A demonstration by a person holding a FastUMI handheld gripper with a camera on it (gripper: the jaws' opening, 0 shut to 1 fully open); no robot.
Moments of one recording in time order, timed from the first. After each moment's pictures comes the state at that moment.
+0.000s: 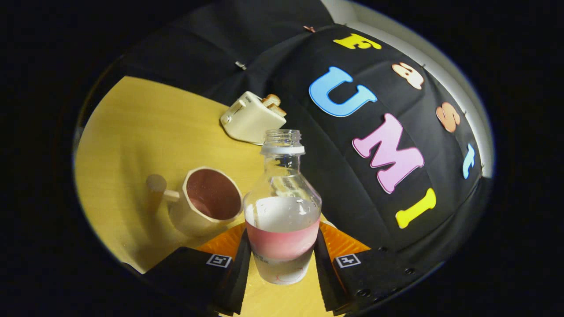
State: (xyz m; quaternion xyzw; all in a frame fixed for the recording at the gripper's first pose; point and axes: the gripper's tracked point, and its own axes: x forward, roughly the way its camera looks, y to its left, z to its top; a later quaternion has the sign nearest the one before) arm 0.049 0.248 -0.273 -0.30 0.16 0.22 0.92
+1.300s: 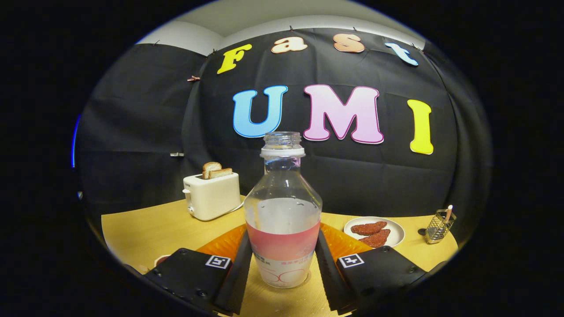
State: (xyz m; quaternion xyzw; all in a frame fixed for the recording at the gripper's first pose) arm 0.157 0.199 -0.256 0.07 0.12 0.17 0.98
